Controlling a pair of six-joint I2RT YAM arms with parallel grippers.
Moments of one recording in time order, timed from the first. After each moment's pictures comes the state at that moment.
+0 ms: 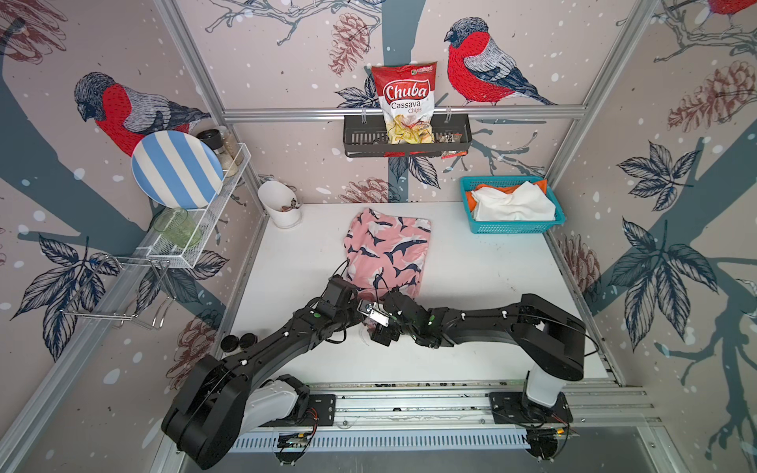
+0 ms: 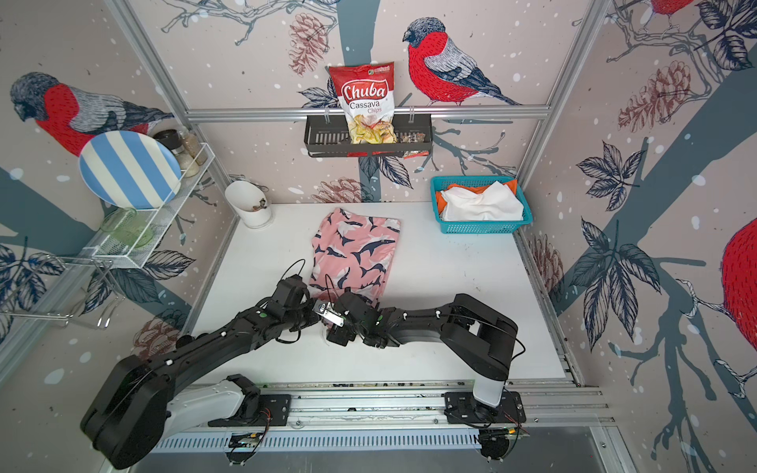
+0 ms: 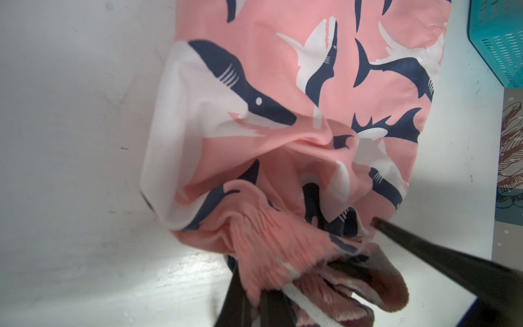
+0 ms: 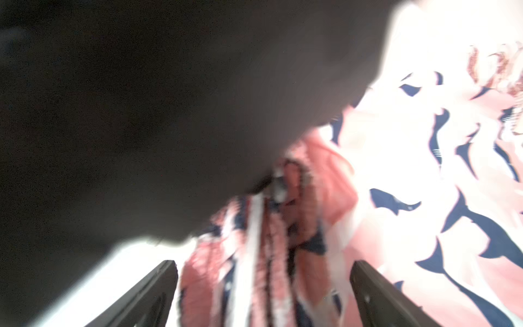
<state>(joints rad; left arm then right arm) -0.53 1.16 0.51 -0.27 0.09 -0.81 1.15 1.79 0.93 0.15 0.14 -0.31</state>
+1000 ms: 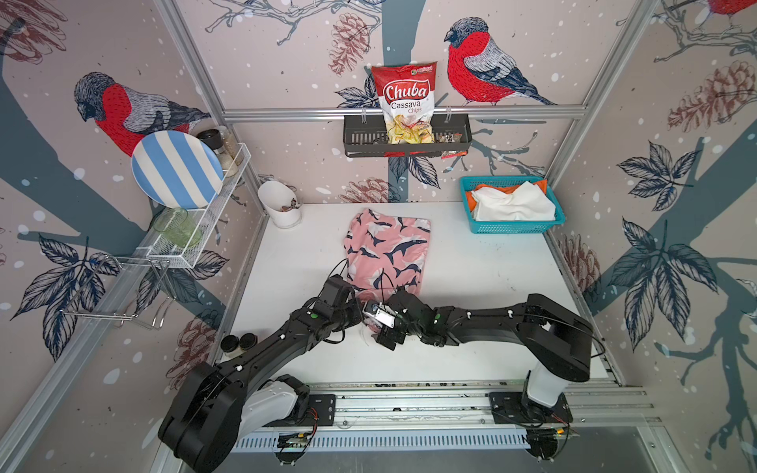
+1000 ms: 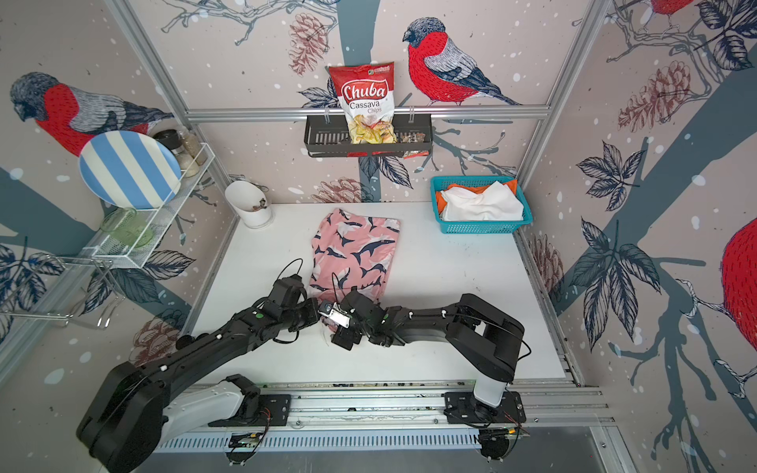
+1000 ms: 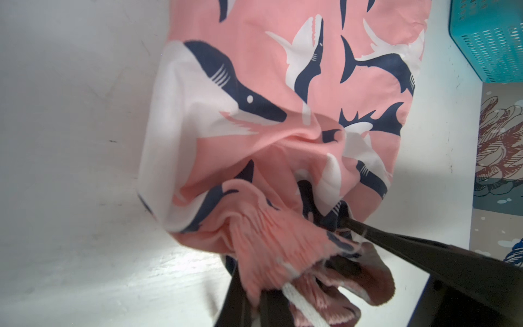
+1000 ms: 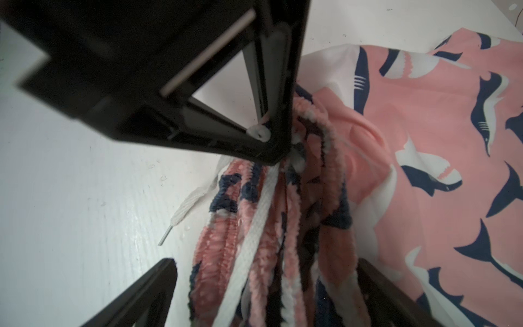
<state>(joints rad) -0.51 1.13 0.52 -0.29 0.15 -0.80 1.14 1.75 0.89 0.11 0.01 -0.26</state>
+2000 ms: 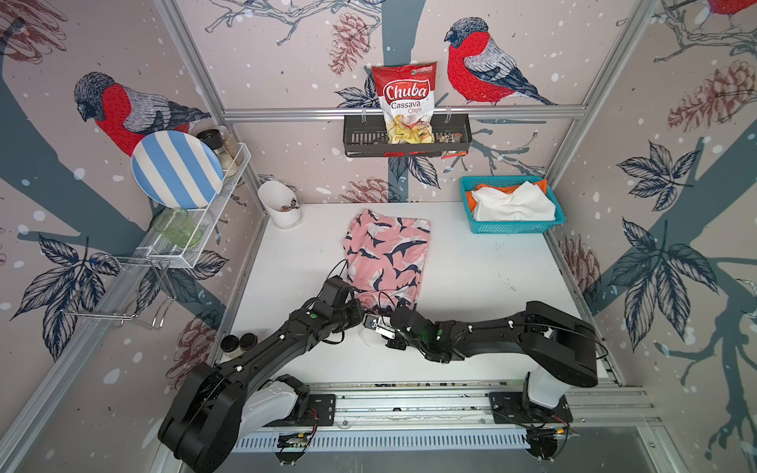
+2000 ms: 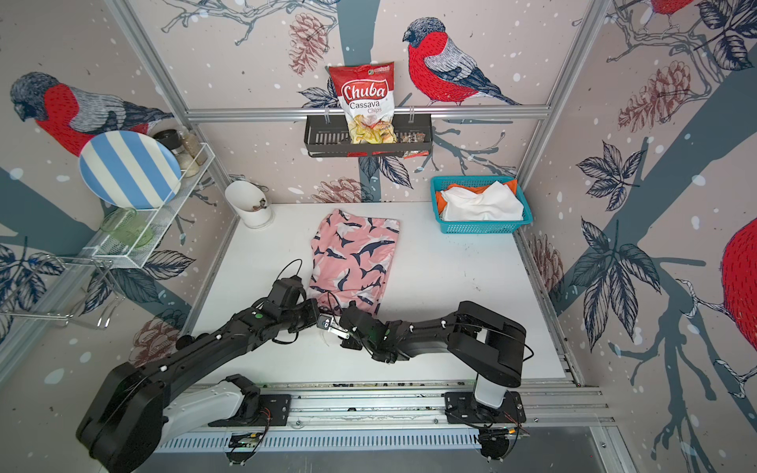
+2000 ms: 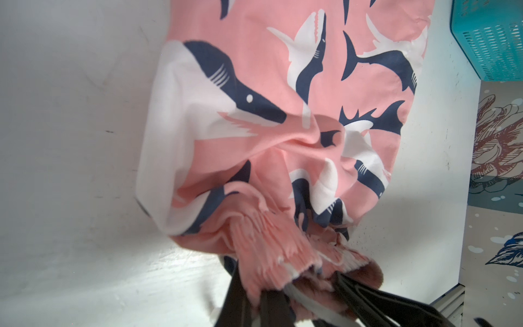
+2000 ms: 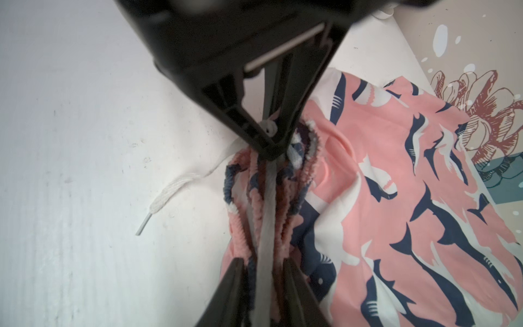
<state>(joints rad) -0.50 1.12 0.51 -0.29 0.17 -0.81 1.22 1.72 0.79 0.25 0.22 -0.42</state>
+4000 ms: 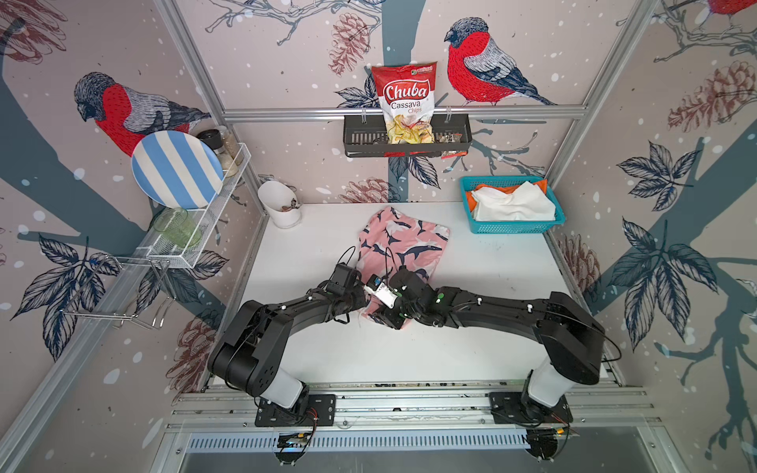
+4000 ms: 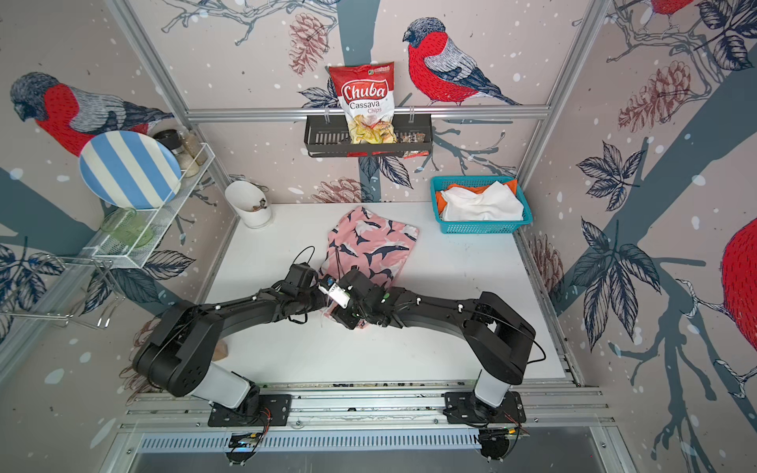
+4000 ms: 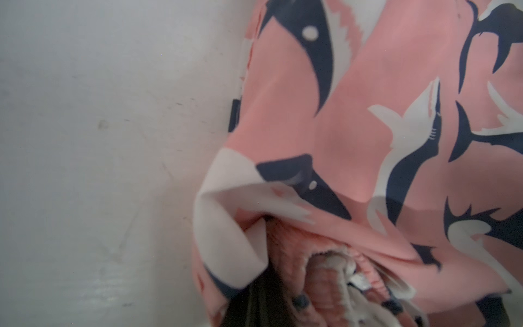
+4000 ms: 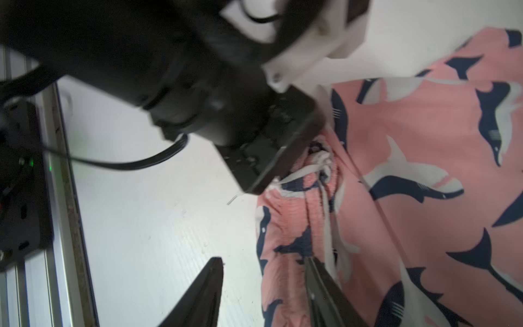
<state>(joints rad) -0.43 1.54 0.65 -0.12 0.05 -0.63 1.10 1.68 1.07 -0.16 -0.08 -0.11</state>
